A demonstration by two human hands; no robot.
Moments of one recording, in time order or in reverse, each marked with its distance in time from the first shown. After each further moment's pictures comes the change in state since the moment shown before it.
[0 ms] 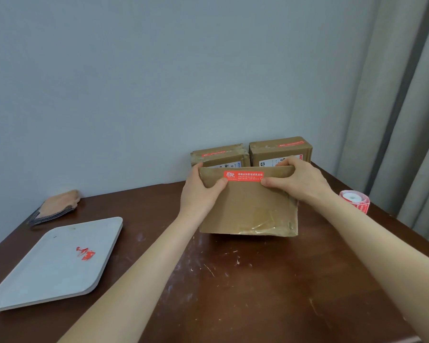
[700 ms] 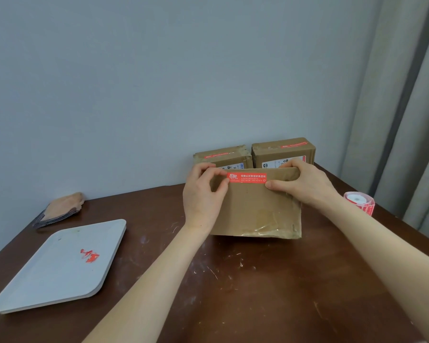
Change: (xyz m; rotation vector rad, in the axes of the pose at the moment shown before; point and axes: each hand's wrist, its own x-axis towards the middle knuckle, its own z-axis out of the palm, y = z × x) left_hand -0.009 -0.001 0.006 0.254 0.264 0.427; right_hand 0.004 0.008 0.000 0.032 -0.016 -0.022
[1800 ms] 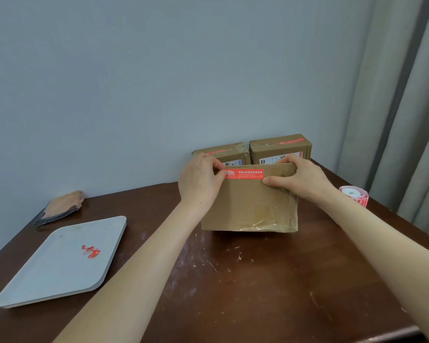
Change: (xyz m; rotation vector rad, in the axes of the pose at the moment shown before) left_hand 0.023 0.025 -0.019 0.280 -0.182 -0.053; right_hand -0.005 -0.001 -0.003 0.050 -0.026 -0.015
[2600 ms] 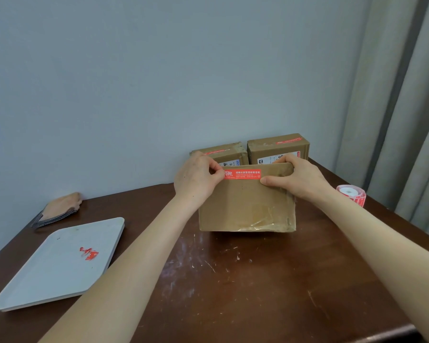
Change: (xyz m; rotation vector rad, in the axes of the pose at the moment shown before) left_hand 0.008 -0.001 -0.007 0.021 -0.152 -0.009; right_hand -0.001 0.000 0.001 -0.017 -0.002 -0.002
